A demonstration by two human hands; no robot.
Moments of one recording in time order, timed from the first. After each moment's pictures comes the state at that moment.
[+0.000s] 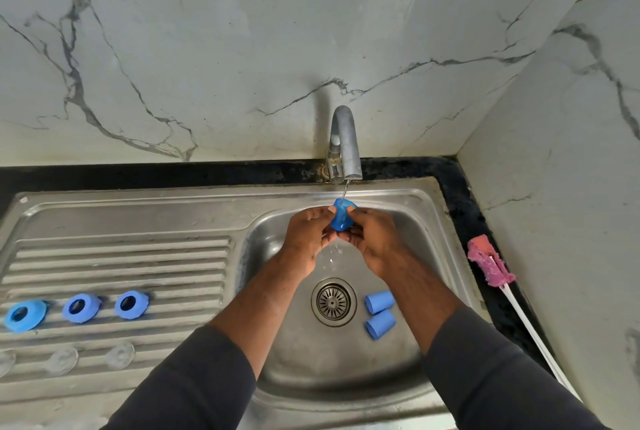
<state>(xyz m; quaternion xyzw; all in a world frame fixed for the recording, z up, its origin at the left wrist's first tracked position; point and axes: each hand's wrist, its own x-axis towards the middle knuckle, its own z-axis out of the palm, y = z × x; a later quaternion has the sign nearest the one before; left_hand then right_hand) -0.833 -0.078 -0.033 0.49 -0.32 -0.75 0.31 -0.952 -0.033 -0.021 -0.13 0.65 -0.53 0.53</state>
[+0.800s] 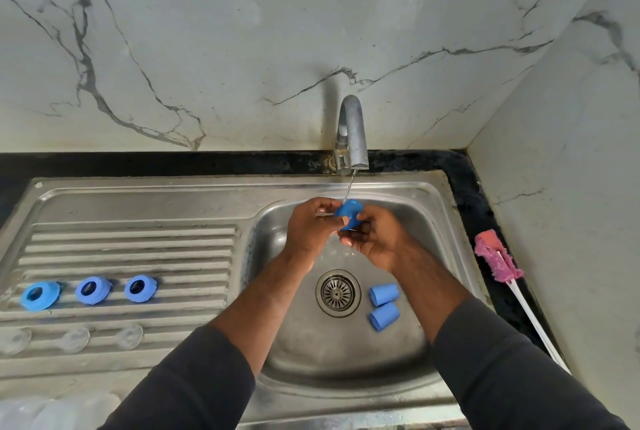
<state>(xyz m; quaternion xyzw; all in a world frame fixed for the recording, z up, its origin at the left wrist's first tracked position) -0.824 -0.070 -0.039 0.51 -0.52 -0.60 0.32 -0.954 -0.026 -0.021 -0.04 0.60 -0.50 0.63</state>
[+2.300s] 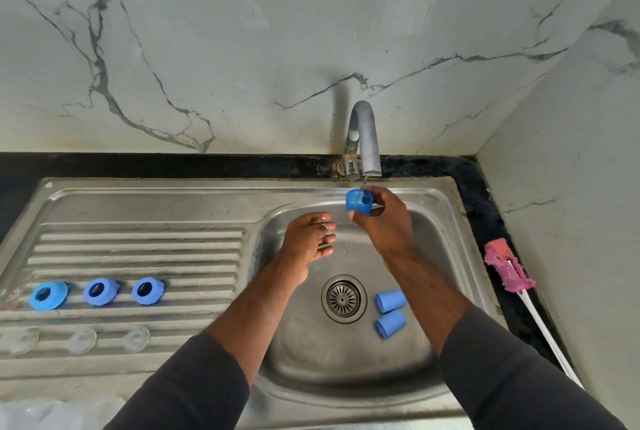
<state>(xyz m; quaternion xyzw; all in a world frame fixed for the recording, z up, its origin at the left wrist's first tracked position) -0.804 -0.072 -0.037 0.56 -0.36 -0.70 0.26 -0.947 -0.032 -0.014 -0.36 0.77 -0.43 0.30</state>
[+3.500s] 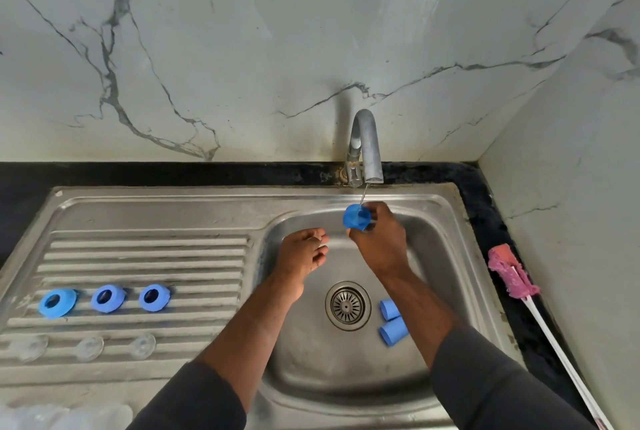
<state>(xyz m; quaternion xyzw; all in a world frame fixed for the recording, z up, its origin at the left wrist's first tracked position) -0.786 -0.065 -0.048 0.57 -0.33 -0.70 0.27 -0.931 -0.024 -0.026 -0.42 0.79 -0.37 0.25</state>
